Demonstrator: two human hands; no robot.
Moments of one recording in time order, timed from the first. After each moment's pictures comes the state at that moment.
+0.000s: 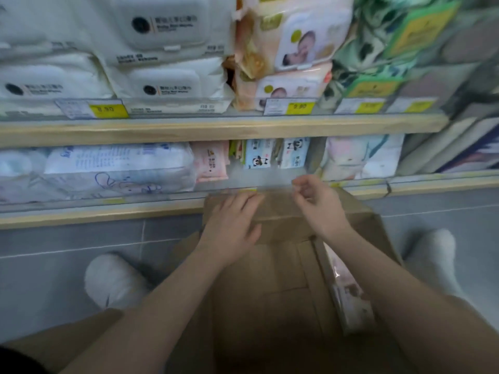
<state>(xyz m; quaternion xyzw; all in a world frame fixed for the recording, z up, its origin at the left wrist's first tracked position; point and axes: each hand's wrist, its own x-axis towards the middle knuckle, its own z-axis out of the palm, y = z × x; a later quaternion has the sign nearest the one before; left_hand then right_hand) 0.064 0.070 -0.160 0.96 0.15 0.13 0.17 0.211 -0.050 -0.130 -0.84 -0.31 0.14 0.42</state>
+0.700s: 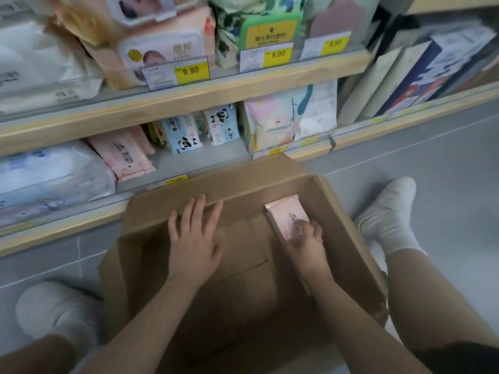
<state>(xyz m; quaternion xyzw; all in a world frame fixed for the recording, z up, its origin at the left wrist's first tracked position) 0.092 0.000 -0.230 0.98 0.18 0.03 0.02 0.212 -0.209 -0.270 -0.94 -0.05 0.20 0.29</state>
